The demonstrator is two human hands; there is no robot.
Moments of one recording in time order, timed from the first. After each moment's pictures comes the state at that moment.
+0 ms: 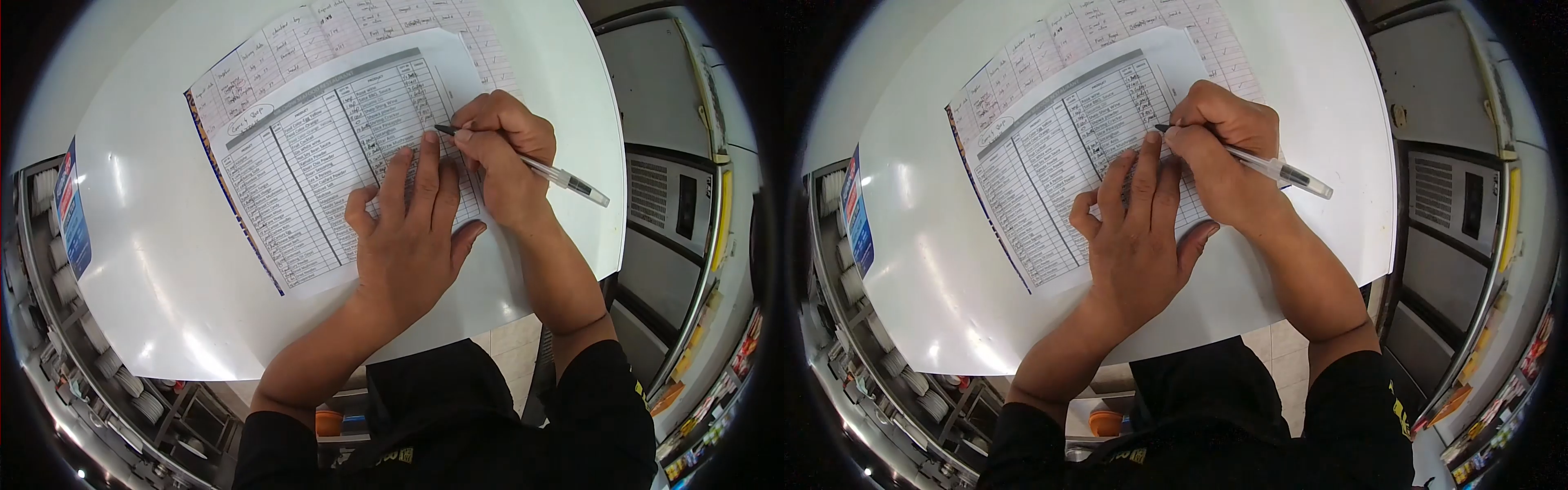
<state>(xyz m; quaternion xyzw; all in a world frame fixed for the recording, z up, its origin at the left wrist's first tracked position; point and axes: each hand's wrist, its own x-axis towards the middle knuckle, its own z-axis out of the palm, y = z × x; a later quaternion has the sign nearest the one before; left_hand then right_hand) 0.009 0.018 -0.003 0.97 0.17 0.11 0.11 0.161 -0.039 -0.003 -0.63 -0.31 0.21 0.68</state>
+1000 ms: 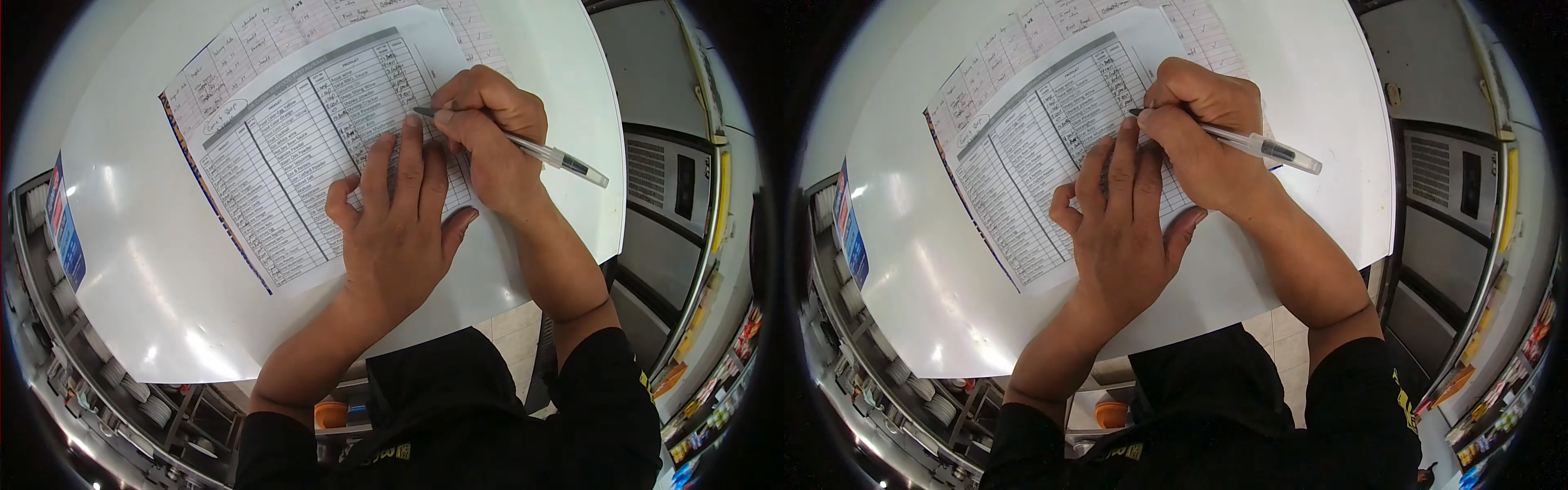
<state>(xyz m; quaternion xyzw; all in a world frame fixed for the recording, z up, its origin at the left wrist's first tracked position) 0.010 0.016 -0.008 0.97 0.18 0.13 0.09 0.164 -0.040 -0.006 -0.64 -0.34 0.22 0.66</state>
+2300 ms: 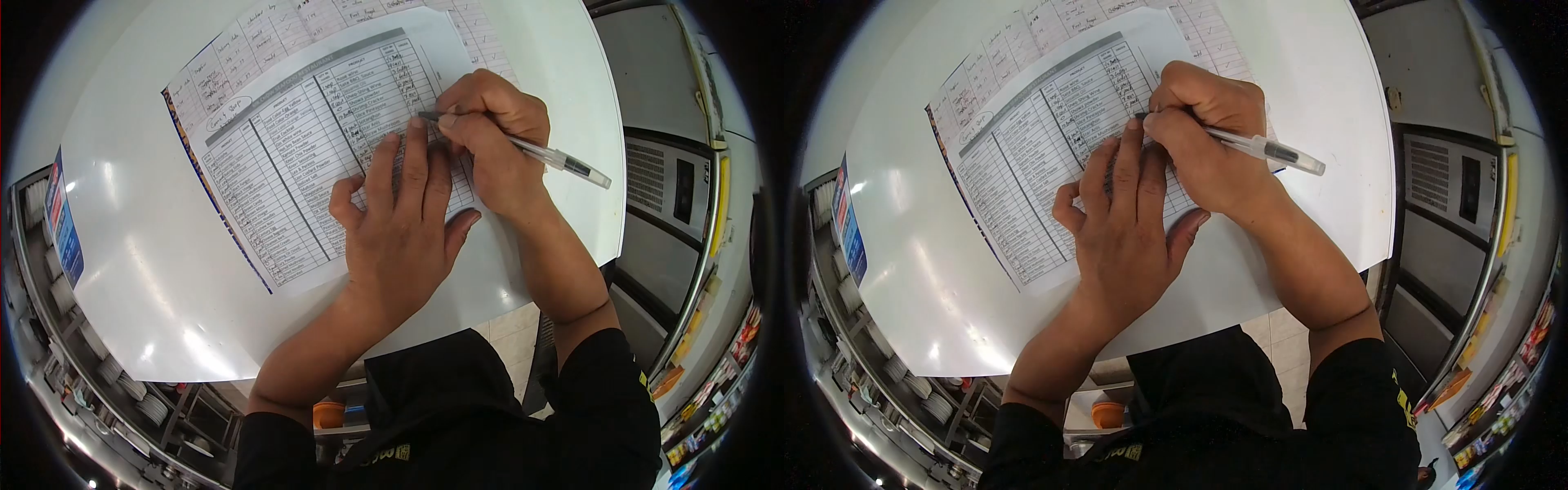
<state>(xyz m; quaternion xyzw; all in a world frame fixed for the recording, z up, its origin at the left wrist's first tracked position) 0.009 0.017 -0.008 0.97 0.17 0.13 0.09 0.166 -0.041 -0.005 -0.66 -0.37 0.21 0.62</state>
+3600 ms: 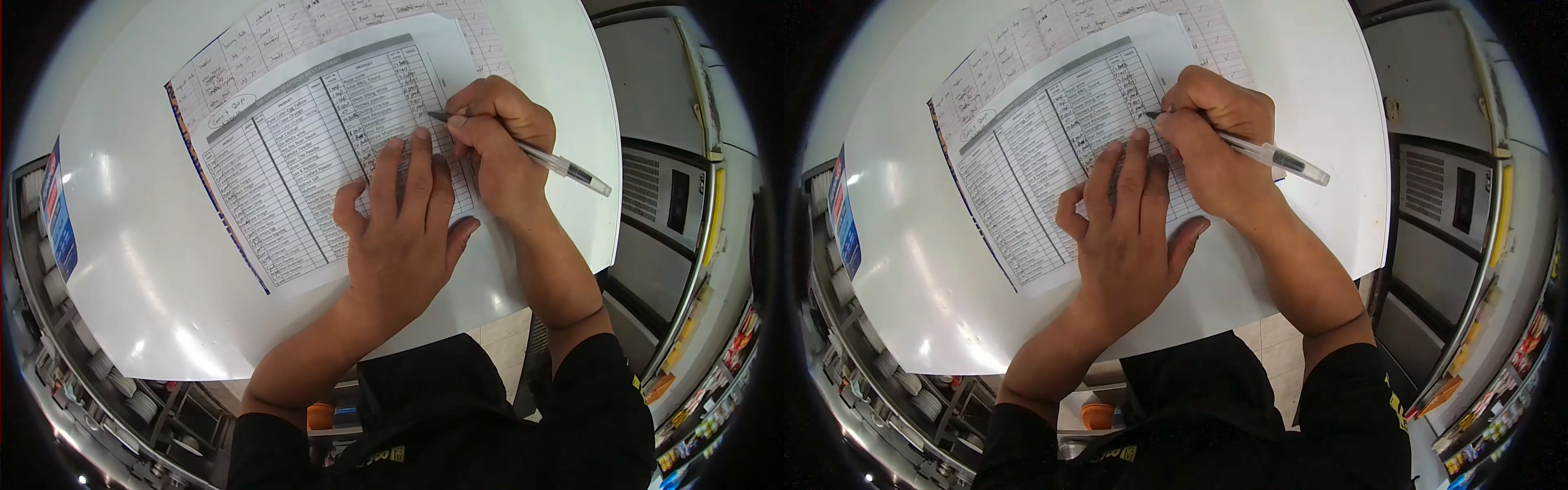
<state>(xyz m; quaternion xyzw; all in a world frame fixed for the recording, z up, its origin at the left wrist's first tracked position) 0.008 0.017 -0.003 0.97 0.17 0.12 0.11 0.163 -0.037 -0.001 -0.66 -0.32 0.22 0.64</state>
